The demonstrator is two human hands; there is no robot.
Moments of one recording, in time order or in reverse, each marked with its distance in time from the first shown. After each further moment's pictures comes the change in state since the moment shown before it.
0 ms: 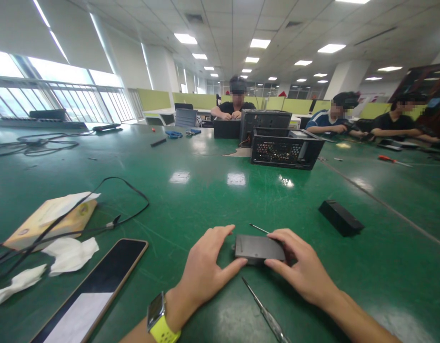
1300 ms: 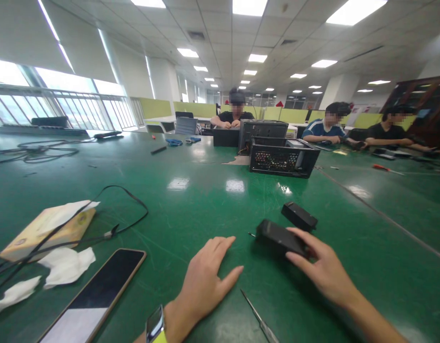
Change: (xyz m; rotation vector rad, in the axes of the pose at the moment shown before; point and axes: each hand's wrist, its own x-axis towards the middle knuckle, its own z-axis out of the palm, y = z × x) left_hand -0.001 0.002 0.001 0.057 -0.013 0.024; right_hand -0.004 0.035 -0.032 -0.010 0.142 0.185
